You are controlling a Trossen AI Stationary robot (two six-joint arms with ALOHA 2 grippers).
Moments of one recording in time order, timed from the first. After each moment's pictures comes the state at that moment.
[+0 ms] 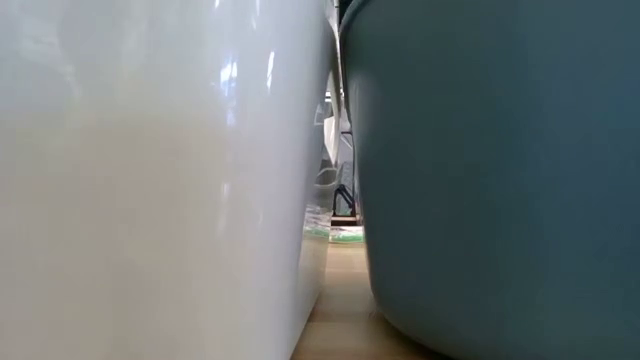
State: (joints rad) left arm -0.02 0.70 0.63 -0.38 -0.31 -0.11; right arm 0.43 2.30 2.33 -1.57 0.58 0.62
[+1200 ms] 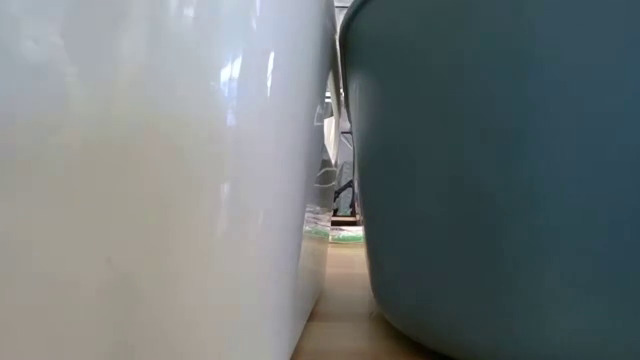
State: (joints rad) left arm -0.02 0.71 0.63 -0.36 -0.31 -0.11; right arm 0.35 1.81 1.46 -1.12 0.47 1.05
